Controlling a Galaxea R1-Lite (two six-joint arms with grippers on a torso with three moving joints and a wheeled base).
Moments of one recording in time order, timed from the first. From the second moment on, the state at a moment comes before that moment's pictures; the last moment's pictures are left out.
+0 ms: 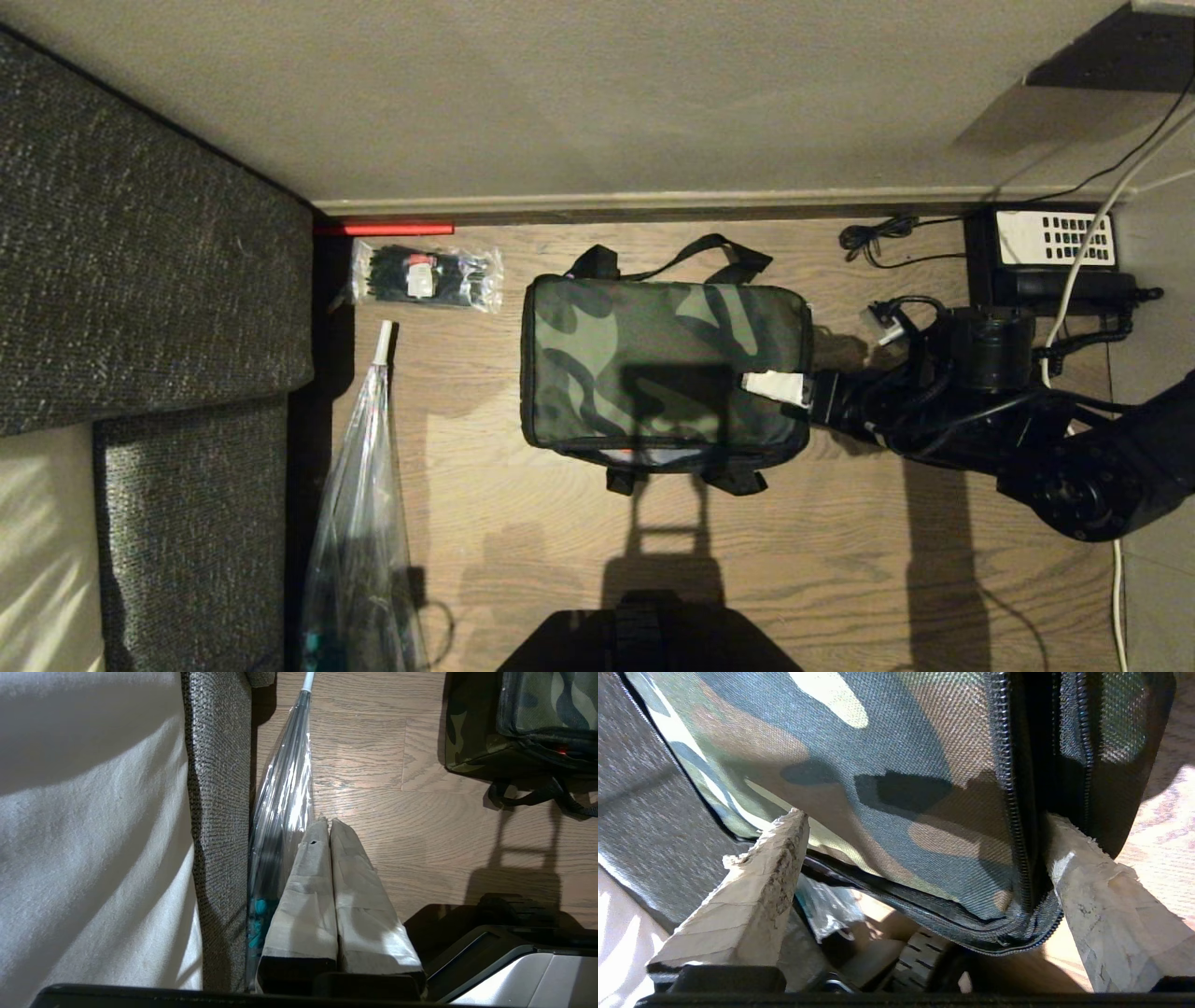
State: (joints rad) left arm 0.00 0.00 0.00 0.00 0.01 -0.01; right arm 0.27 1.90 -0.75 -0.85 0.43 0.50
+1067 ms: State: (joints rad) left arm 0.00 0.00 0.00 0.00 0.00 -0.01; right arm 0.28 1.71 -0.98 -0.79 0.43 1.04
